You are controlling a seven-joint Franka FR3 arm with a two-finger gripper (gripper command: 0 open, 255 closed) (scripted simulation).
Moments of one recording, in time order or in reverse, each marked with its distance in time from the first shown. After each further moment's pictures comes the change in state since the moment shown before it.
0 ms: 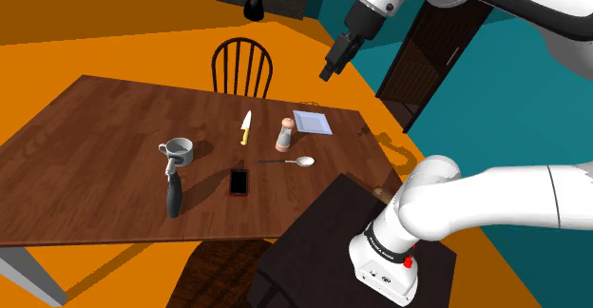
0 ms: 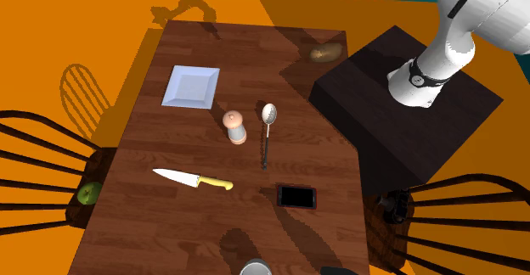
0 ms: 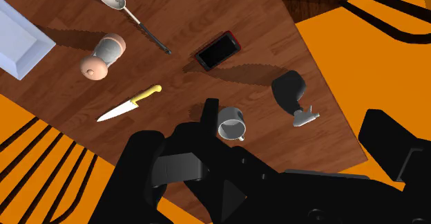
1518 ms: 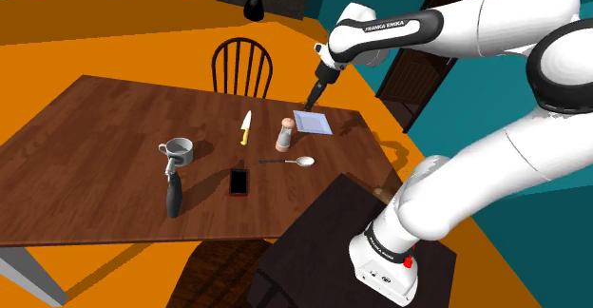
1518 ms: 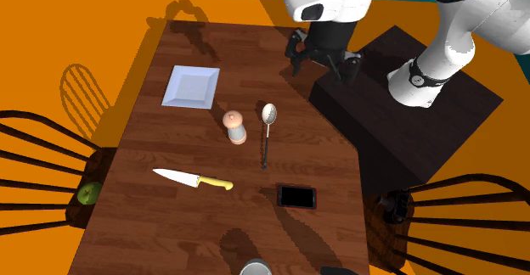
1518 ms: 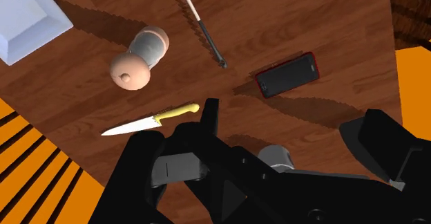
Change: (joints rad) arm -0.007 0.486 -0.317 -0.108 -0.084 0.521 -0.506
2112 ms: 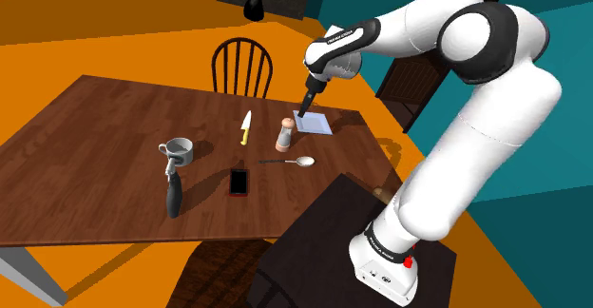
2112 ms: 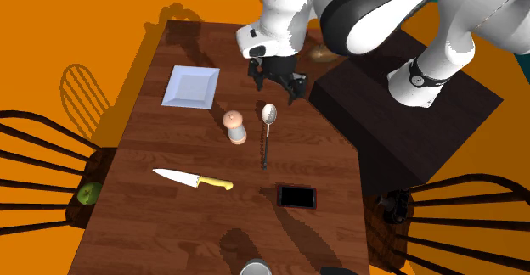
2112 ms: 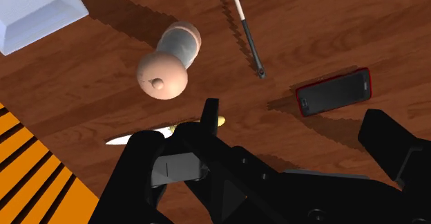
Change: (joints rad) arm 0.012 0.373 -0.094 0.159 0.163 0.159 -0.285
